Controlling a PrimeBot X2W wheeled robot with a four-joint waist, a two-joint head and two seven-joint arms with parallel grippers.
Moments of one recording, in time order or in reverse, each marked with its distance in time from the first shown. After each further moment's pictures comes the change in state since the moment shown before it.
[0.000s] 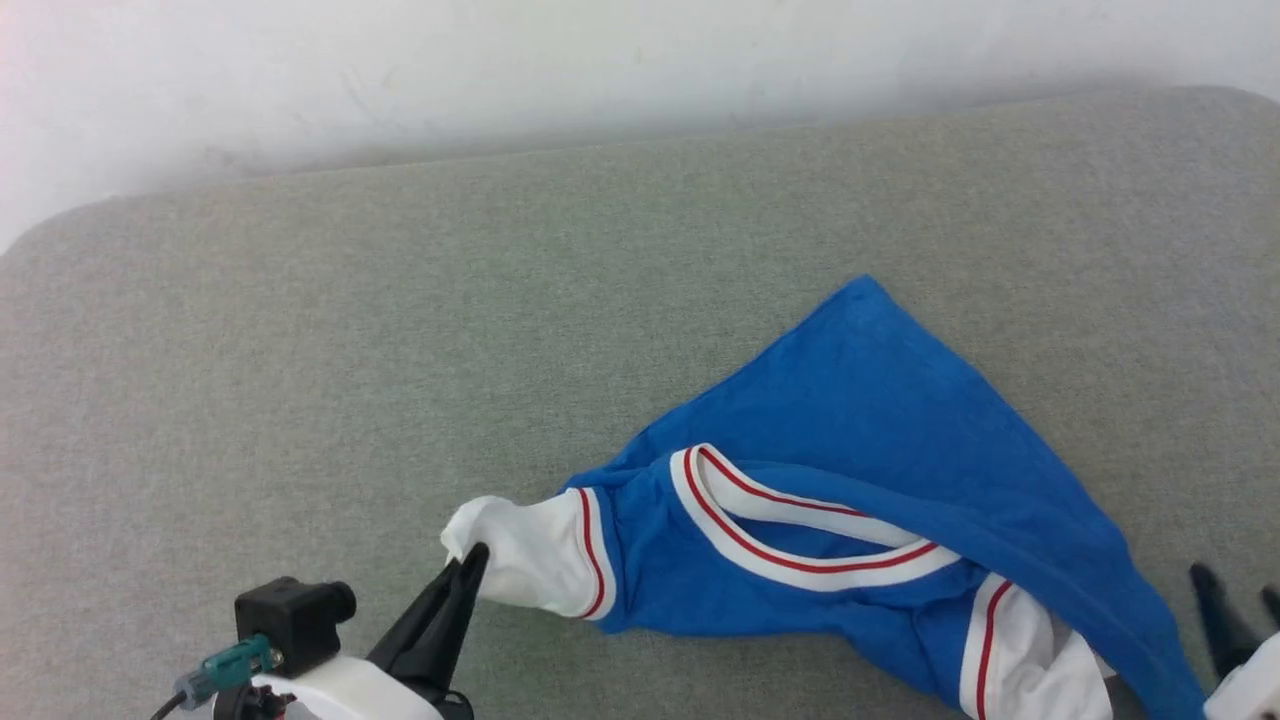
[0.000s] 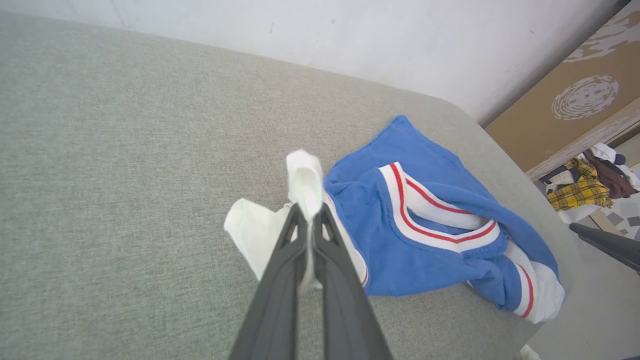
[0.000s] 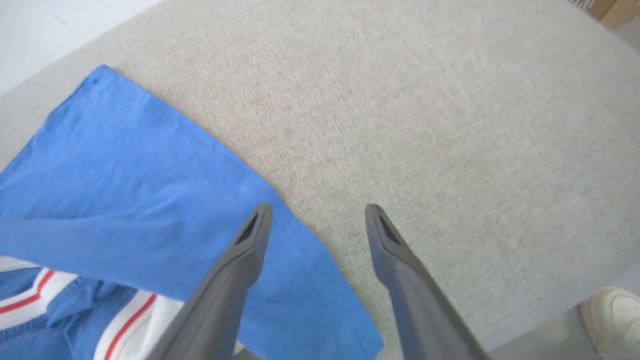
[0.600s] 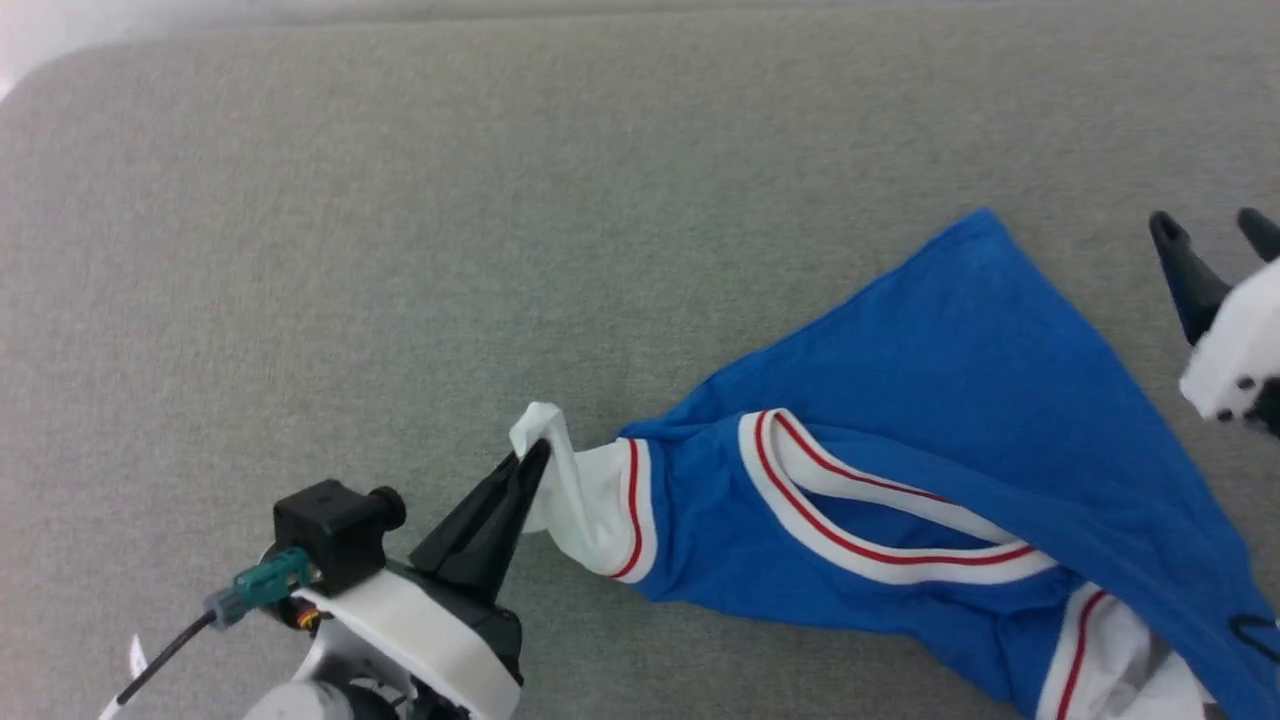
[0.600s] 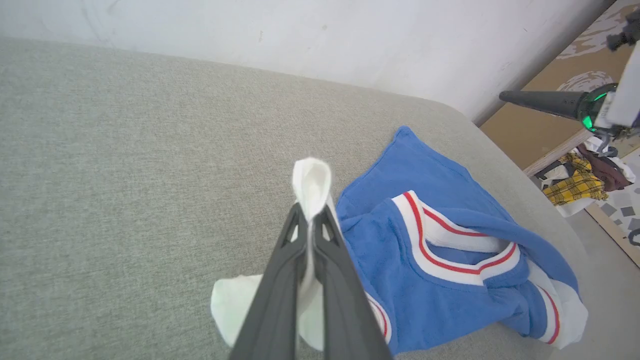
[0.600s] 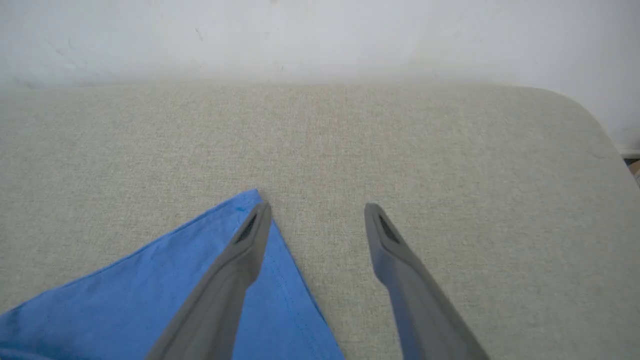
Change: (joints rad) left arm -0.175 -0.008 -0.053 -0.047 0.064 -0.046 0.019; right arm -0.502 -0.141 0.218 -0.103 -0.109 0.000 0.245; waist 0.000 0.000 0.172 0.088
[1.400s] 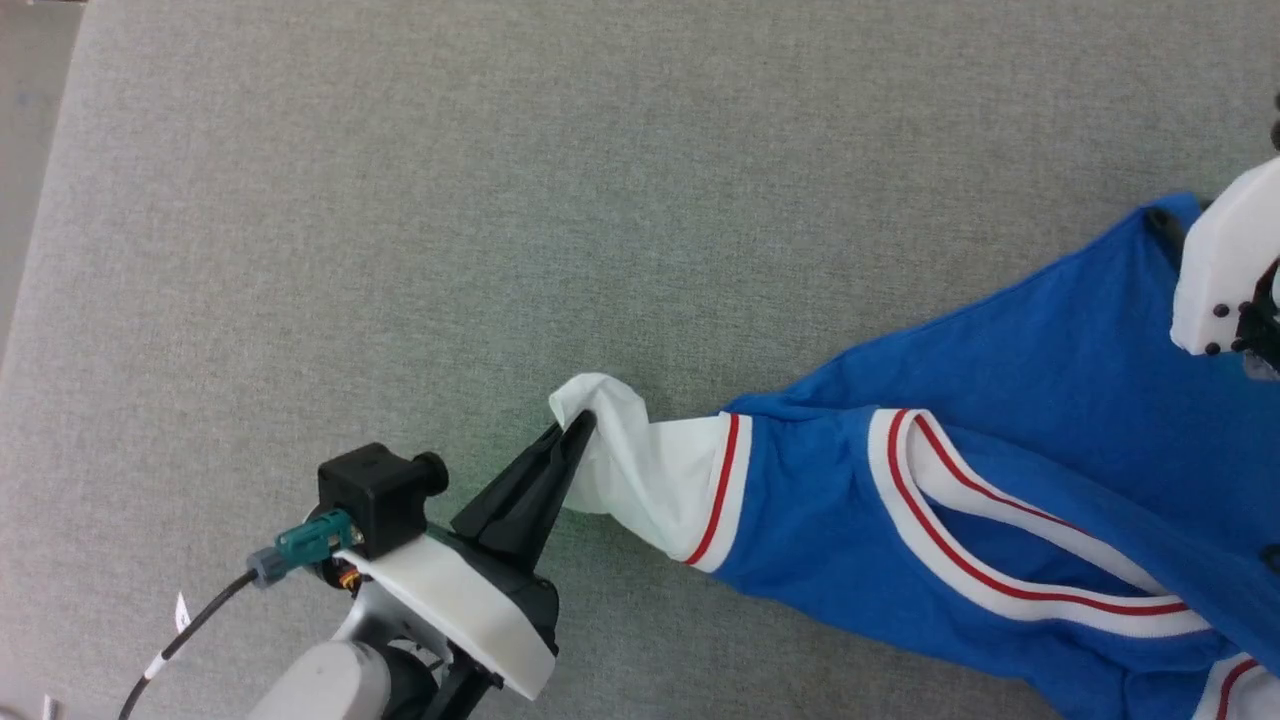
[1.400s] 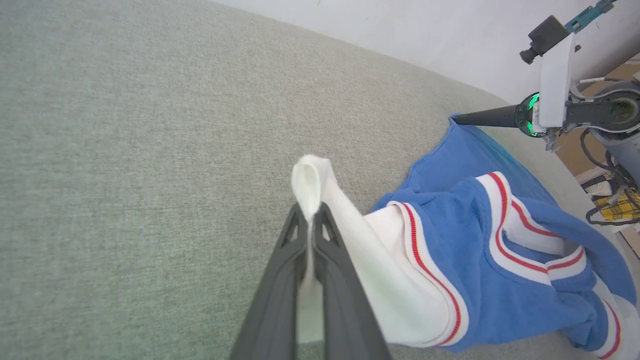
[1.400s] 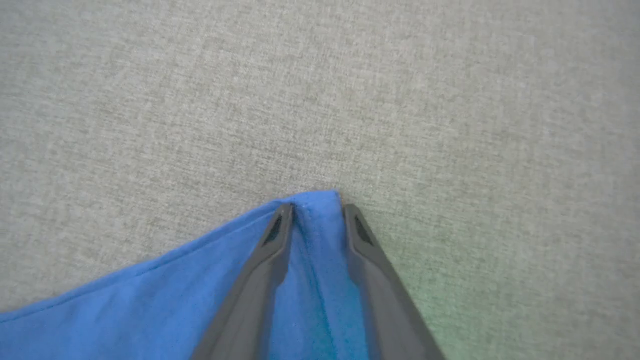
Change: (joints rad) left arm -0.099 -0.055 -0.048 0.067 -0.004 -0.052 -0.007; right arm -0.224 -0.113 0.140 0.370 -0.014 0.000 0.129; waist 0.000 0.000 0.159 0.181
